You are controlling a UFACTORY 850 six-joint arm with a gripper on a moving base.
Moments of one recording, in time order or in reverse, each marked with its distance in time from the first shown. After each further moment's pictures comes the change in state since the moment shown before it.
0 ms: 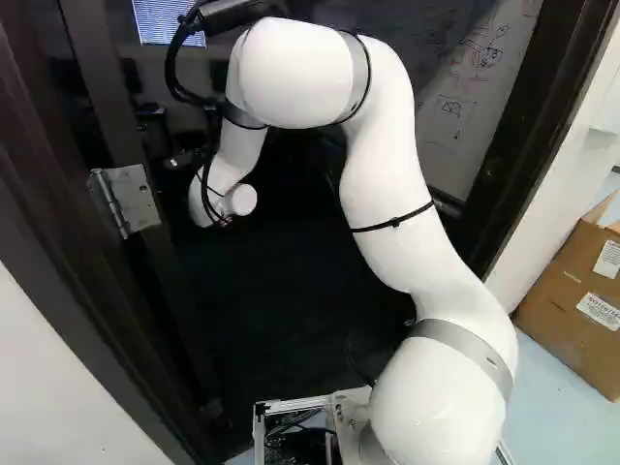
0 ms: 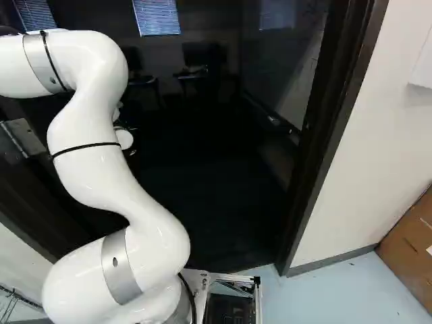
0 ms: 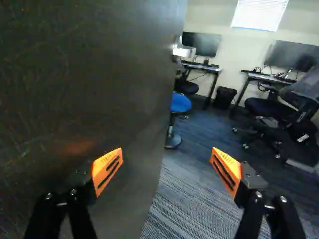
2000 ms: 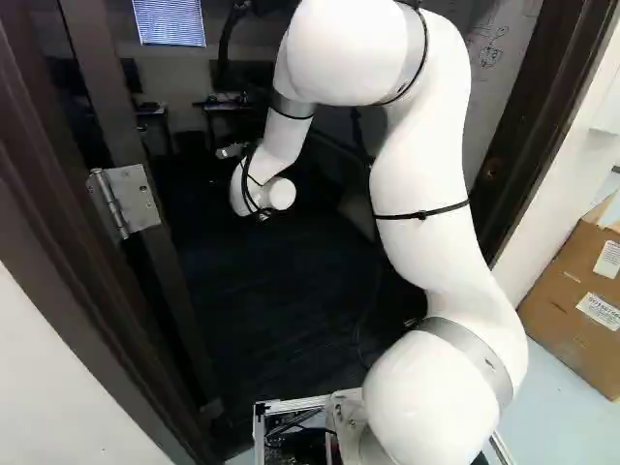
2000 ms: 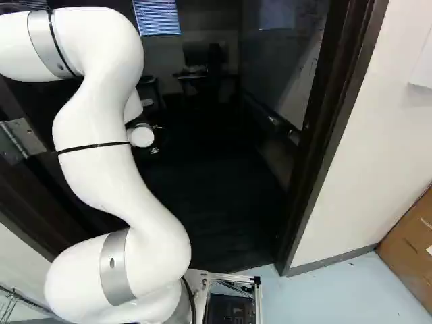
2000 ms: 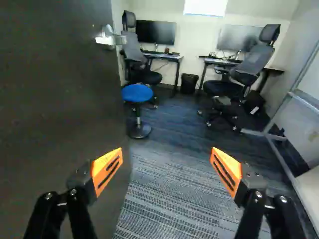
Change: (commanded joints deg) arm -10.9 7.6 10.3 4.5 0.0 0.0
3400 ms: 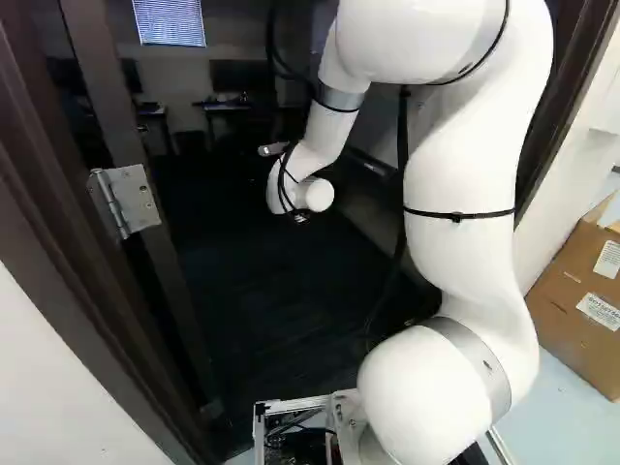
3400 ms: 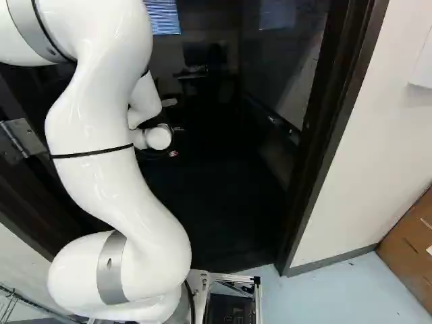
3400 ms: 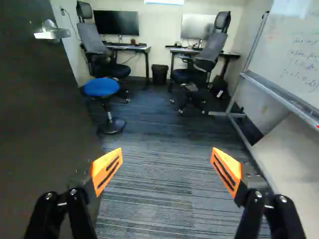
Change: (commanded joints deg) arm -9.9 9.0 11.4 1.7 0.0 0.0
